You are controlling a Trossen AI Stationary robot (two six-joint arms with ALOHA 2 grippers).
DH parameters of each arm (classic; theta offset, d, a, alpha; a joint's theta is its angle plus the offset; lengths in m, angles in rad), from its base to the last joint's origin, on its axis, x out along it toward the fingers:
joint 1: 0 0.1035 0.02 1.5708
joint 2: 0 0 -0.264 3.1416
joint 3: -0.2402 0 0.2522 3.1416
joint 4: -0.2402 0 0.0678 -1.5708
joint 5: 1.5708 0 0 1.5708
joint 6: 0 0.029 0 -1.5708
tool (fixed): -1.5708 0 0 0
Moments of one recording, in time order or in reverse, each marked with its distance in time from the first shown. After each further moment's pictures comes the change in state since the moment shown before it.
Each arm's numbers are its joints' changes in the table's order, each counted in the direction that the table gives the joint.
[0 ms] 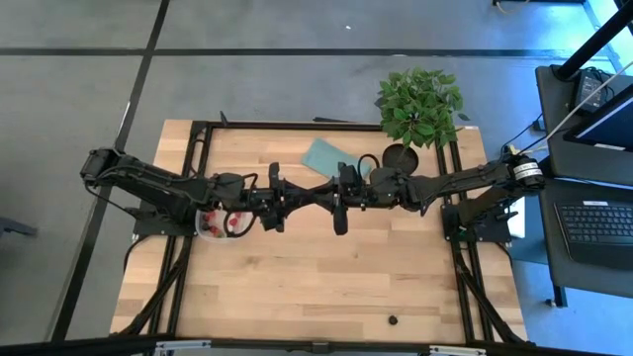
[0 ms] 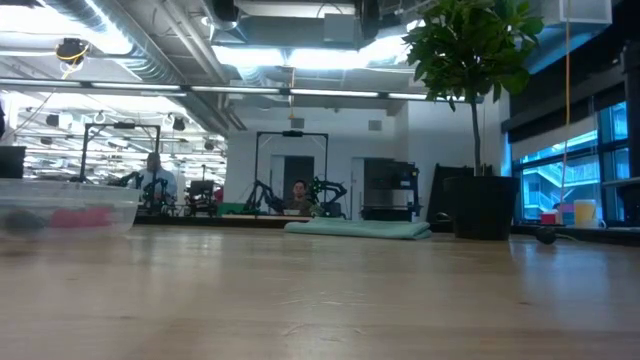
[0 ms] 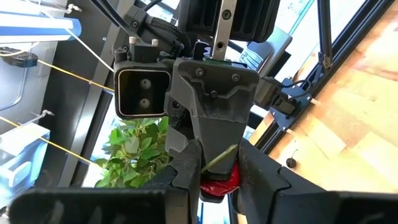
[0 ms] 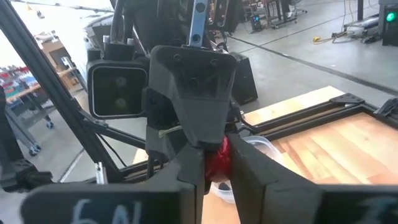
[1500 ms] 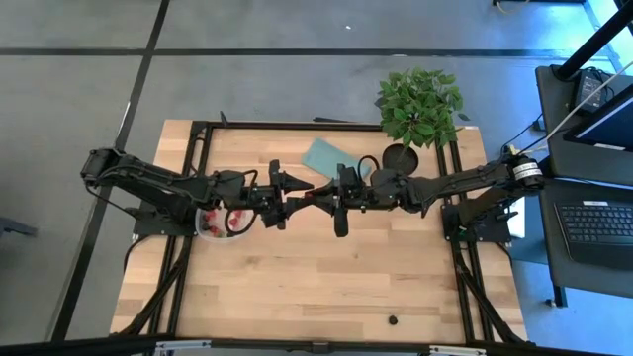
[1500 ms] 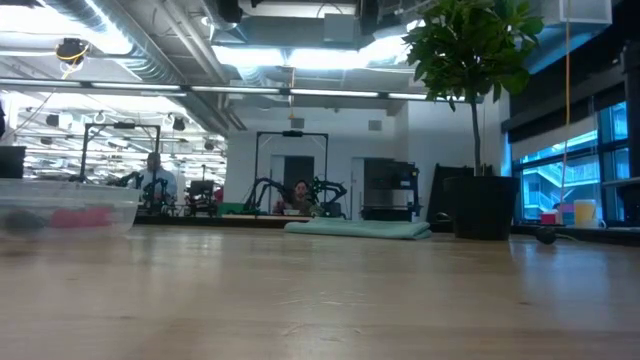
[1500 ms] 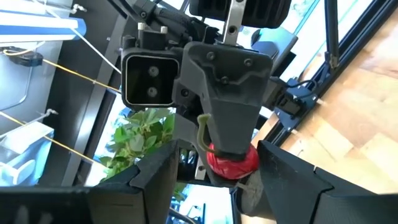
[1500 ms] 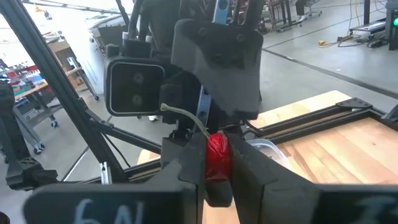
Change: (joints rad) left arm 0.008 -0.002 0.000 0.019 -0.022 0.001; right arm -0.001 -0.002 0.000 0.014 0.000 -0.008
